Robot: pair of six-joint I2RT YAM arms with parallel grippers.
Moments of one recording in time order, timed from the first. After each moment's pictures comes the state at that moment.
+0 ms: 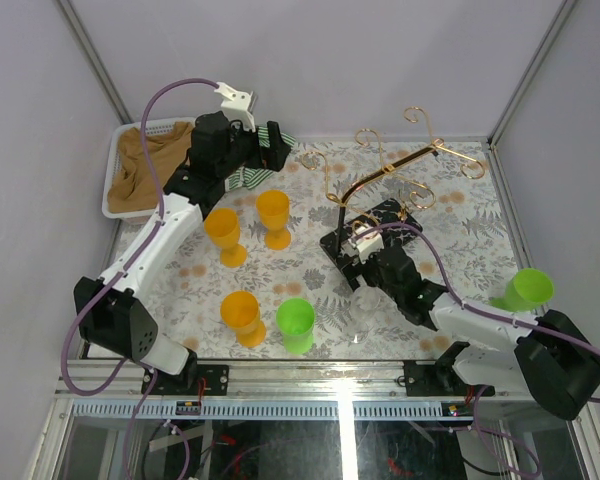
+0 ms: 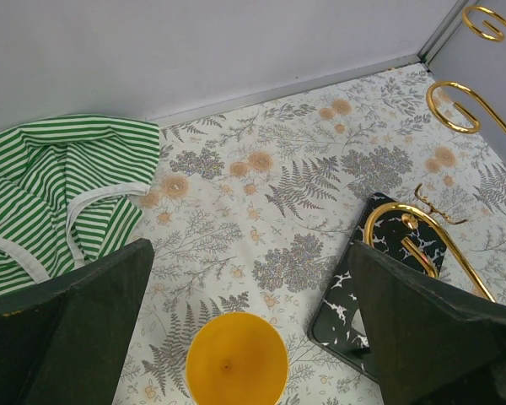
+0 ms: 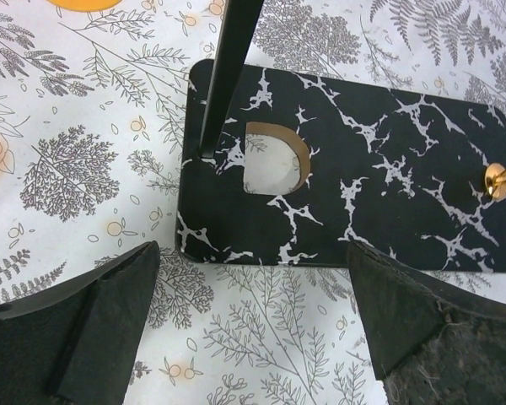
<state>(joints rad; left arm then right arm) -0.34 1.50 1.44 -0.16 0.15 -0.17 0.73 1.17 0.42 0.28 0.19 -0.14</state>
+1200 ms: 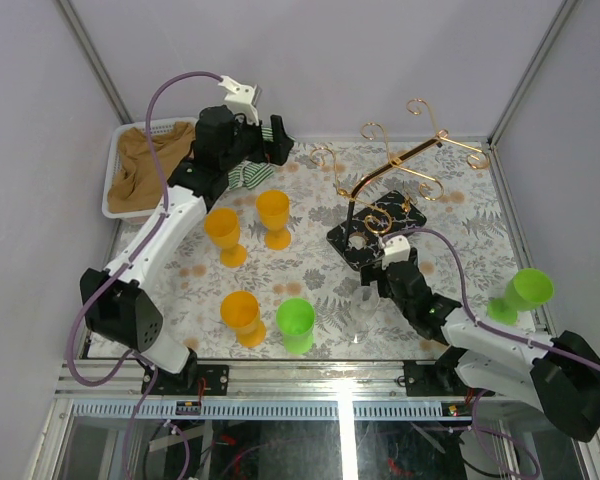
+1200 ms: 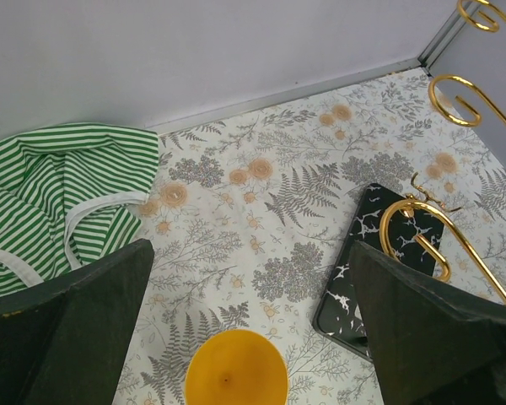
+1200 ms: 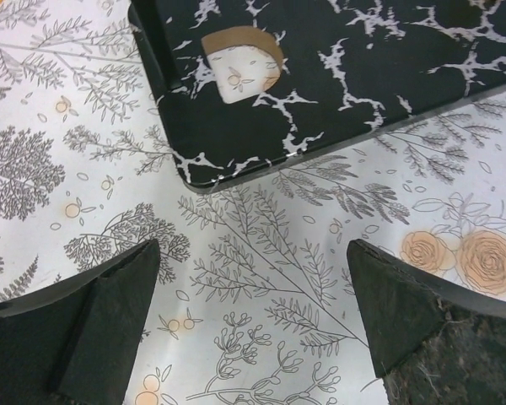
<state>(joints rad) -0.34 1.55 1.51 -0.17 0.15 -0.17 0.72 1.03 0.28 0.21 0.36 0.20</state>
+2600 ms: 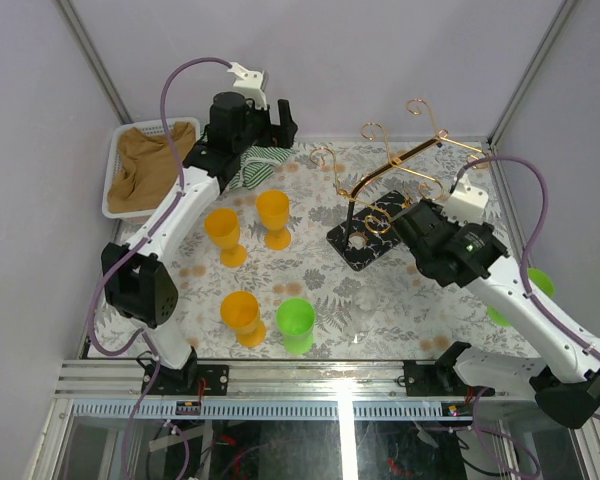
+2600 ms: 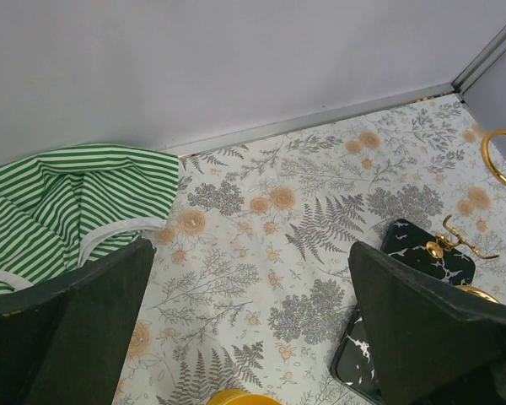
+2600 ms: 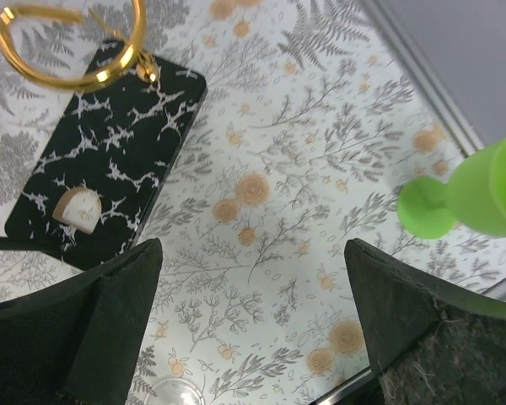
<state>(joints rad) -0.33 1.72 1.68 -0.17 0.08 -0.17 0.72 1.09 1.21 -1.23 0.92 1.00</state>
